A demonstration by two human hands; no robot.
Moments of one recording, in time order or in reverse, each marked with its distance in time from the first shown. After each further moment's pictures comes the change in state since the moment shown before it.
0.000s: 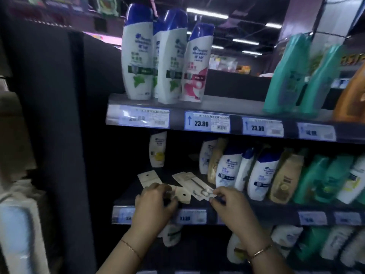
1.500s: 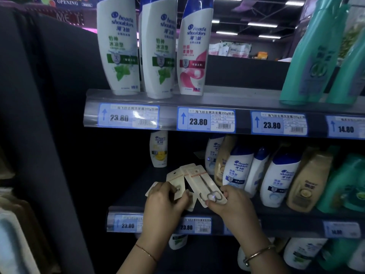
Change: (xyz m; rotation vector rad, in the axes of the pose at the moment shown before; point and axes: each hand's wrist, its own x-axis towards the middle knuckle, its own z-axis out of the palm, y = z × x) left_hand 0.021 0.014 0.039 -0.155 0.199 -0.058; right_hand 0.037 0.019 0.030 0.130 0.045 0.085
